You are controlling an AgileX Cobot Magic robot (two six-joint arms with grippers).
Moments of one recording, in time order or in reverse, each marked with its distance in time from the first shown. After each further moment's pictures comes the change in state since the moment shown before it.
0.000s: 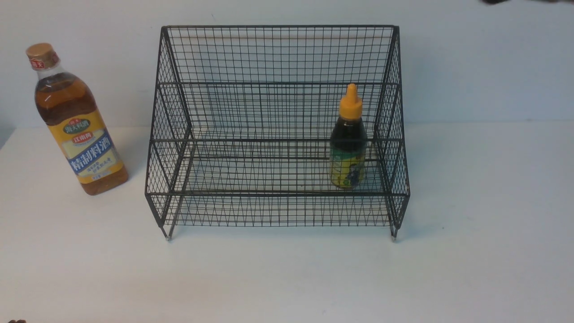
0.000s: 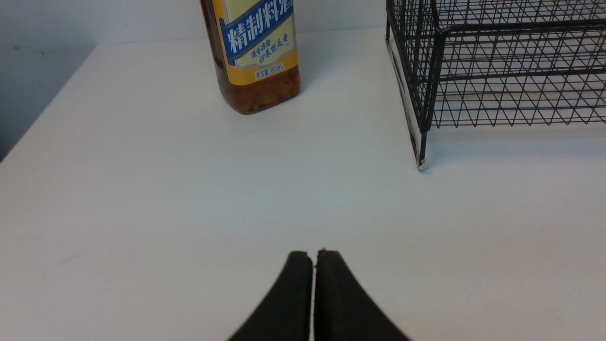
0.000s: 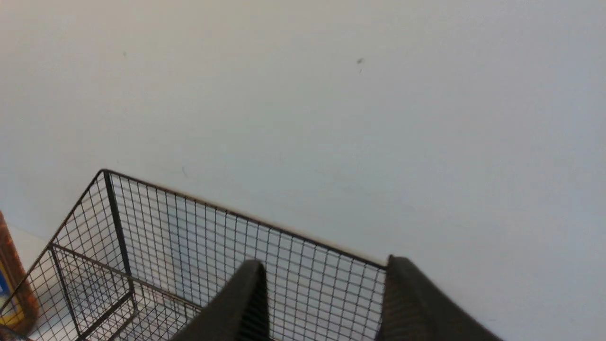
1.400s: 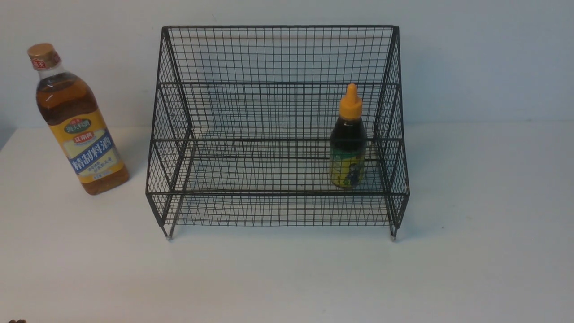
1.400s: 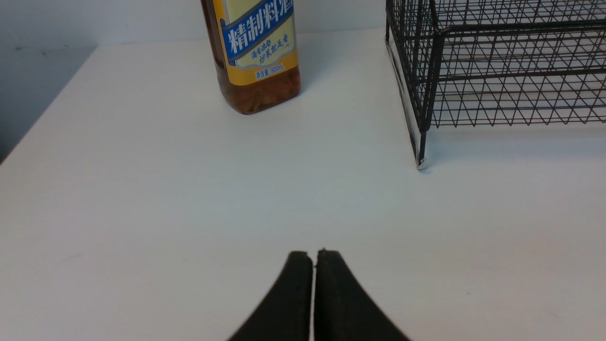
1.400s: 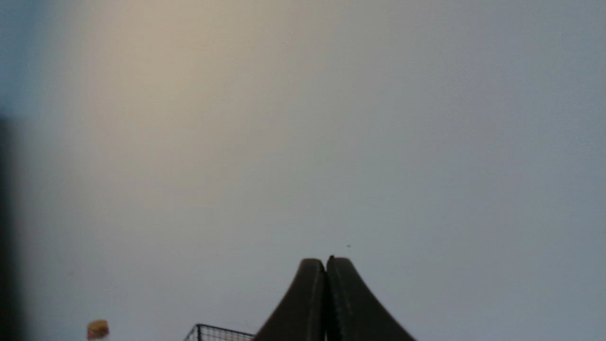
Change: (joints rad) right arm -0.010 -0.702 0.068 0.170 0.260 -0.101; left arm 0.000 0.000 0.000 0.000 0.000 0.000
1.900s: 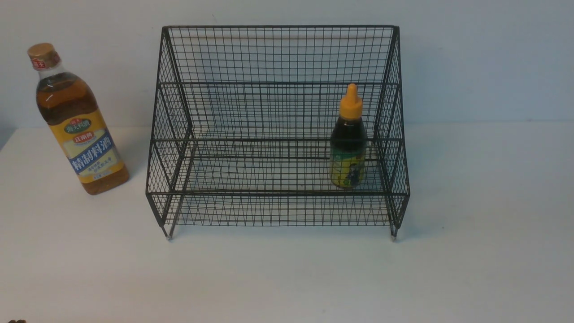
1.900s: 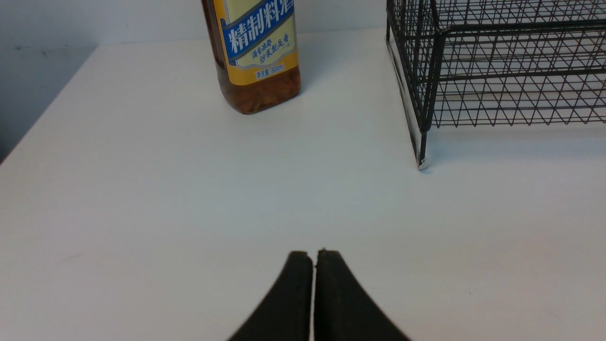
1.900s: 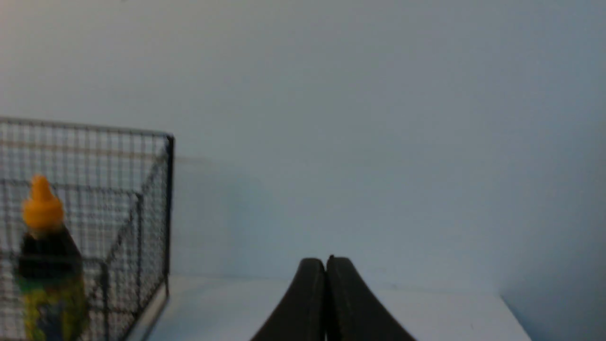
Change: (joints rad) right arm -0.488 -0.295 0.988 0.025 -0.474 -0.097; left arm 0.000 0.000 0.000 0.000 0.000 0.000
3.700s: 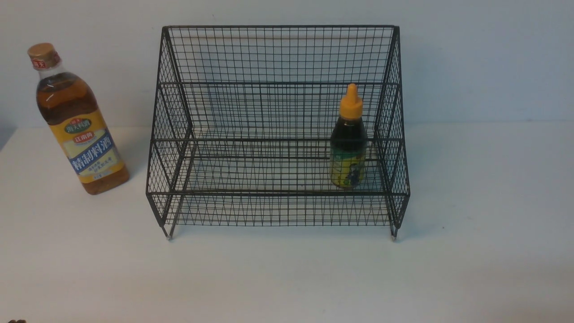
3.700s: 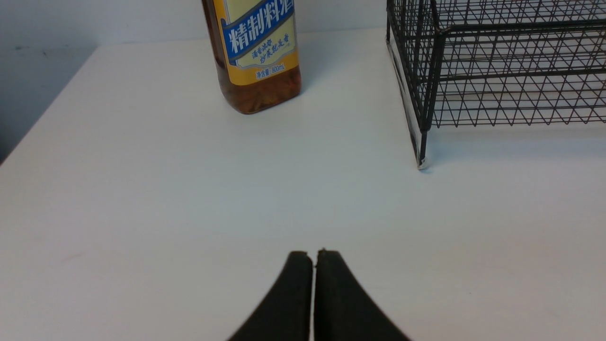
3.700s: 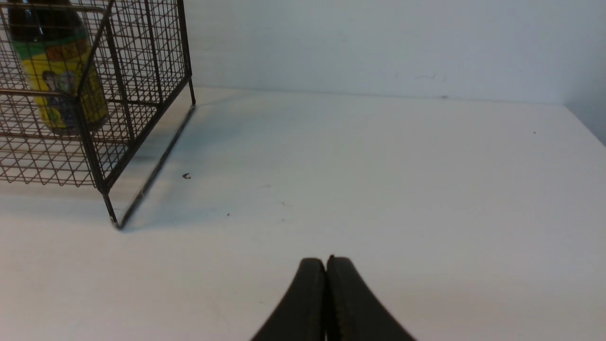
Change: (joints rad) right arm 0.049 -0.148 0.253 0.098 0.153 -0.049; left arm 0.000 0.000 0.000 0.000 0.000 0.000
